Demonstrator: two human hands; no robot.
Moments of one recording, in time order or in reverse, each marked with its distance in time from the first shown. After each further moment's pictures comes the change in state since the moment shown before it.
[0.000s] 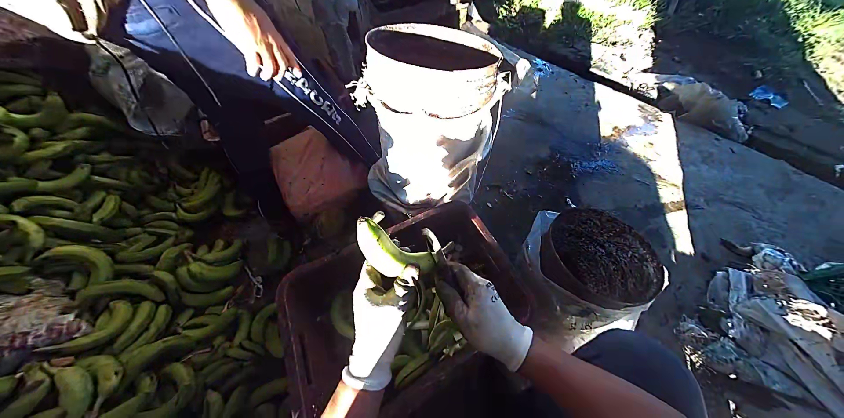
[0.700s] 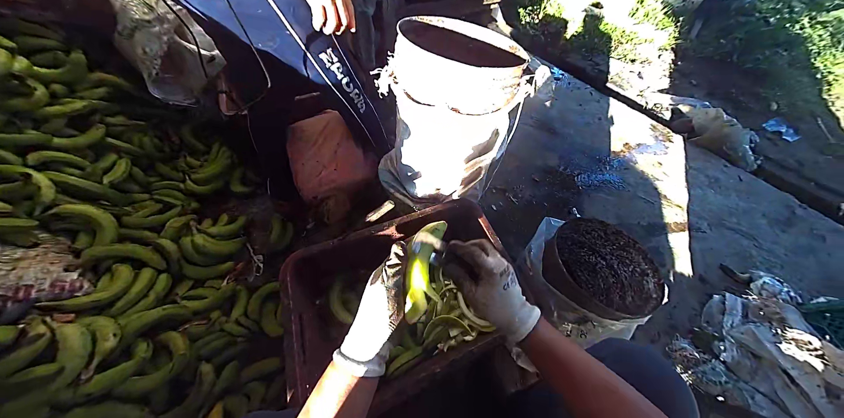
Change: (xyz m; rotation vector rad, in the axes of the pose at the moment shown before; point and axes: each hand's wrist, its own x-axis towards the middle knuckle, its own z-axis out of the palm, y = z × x) left_hand -0.001 0.020 -0.008 -0.004 -0.142 -0.327; right_hand 0.022 0.020 -0.014 -0.304 0.325 -0.374
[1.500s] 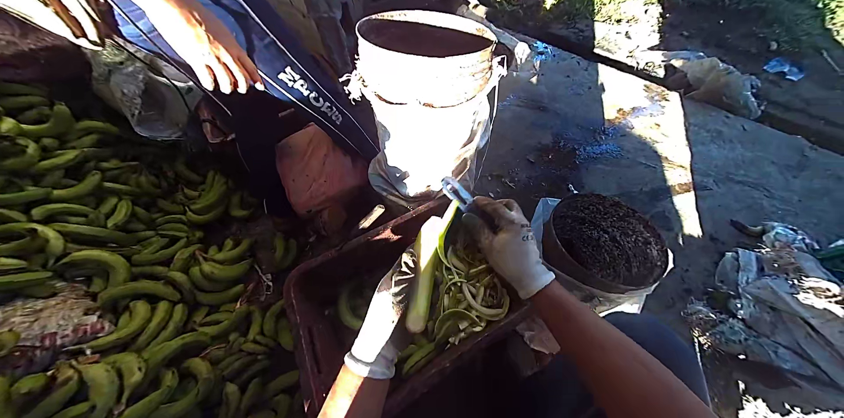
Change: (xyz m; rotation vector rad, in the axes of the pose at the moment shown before) left_hand 0.003 -0.007 0.012 -0.249 -0.171 -0.215; right_hand 0.035 0.013 -0.037 -0.033 0.123 0.348
